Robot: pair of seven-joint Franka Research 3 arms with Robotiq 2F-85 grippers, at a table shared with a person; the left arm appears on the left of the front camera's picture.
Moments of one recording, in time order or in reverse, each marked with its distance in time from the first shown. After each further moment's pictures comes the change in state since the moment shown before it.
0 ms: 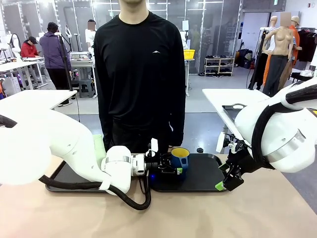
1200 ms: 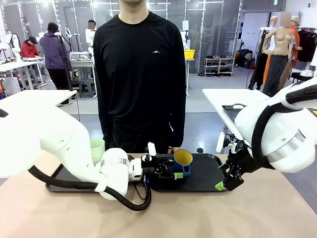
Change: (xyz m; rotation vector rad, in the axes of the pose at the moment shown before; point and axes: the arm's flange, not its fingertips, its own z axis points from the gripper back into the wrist) left arm 0.000 -0.035 0.018 0.075 0.066 0.046; right arm 0.000 0.000 0.000 0.000 0.000 0.000
